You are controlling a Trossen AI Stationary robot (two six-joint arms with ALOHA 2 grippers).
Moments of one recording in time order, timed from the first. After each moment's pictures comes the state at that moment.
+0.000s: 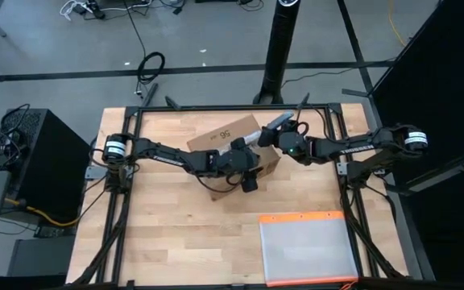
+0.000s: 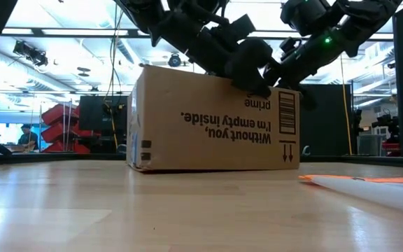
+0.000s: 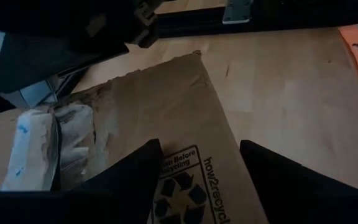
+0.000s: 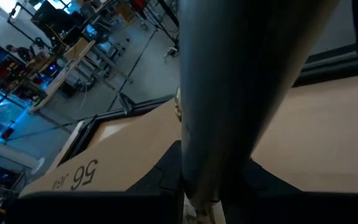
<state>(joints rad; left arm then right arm) 0.01 1.91 1.29 0.11 -0.35 0.05 -0.11 1.30 0.64 0.16 0.68 1.01</state>
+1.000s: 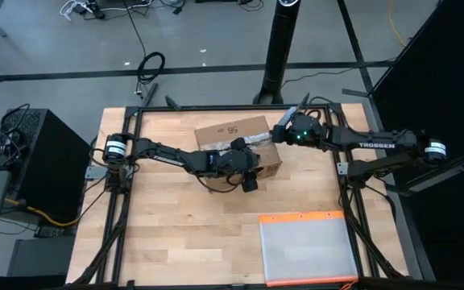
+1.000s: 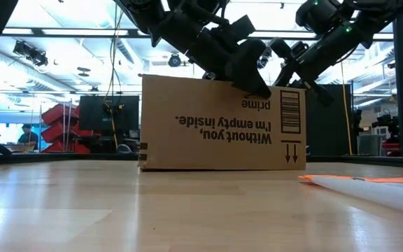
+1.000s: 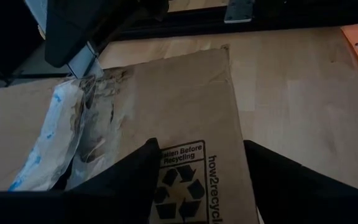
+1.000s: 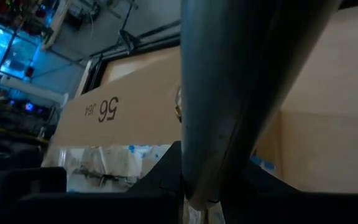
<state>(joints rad) 0.02 1.91 1.29 0.11 -0.37 0.05 -0.32 1.12 0.67 -0.16 0.16 1.00</state>
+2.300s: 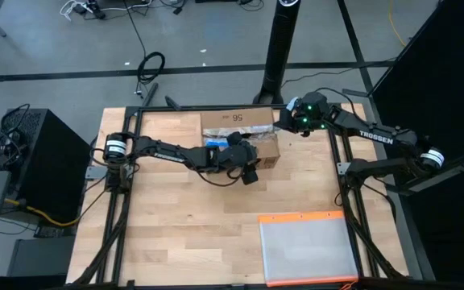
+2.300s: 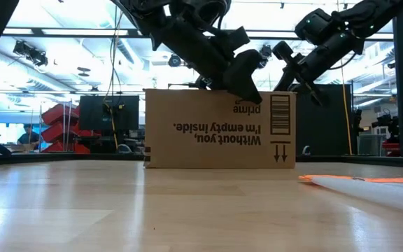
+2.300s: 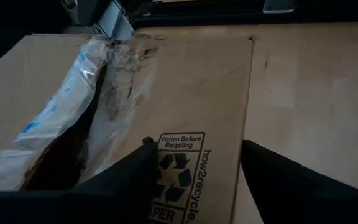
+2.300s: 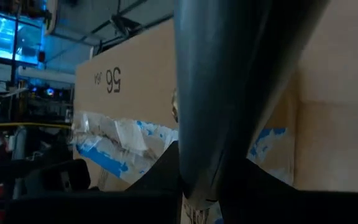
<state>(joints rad) 0.03 1.91 1.29 0.07 -0.40 -0.03 -0.65 1.13 0.73 -0.20 -0.21 1.01</state>
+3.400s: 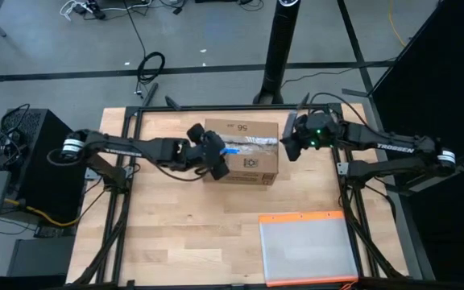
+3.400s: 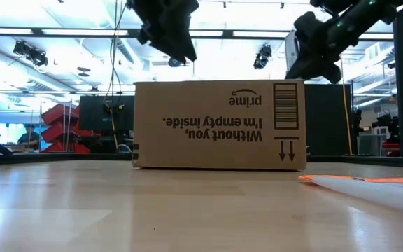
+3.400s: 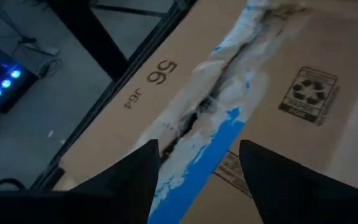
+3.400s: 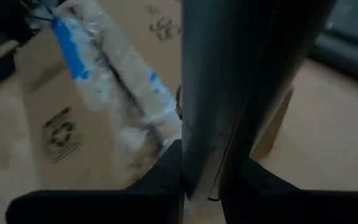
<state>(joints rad) -0.04 1.50 1.29 -0.56 -0.58 -0.25 -0.31 0.94 0.74 -0.42 0.13 0.39</state>
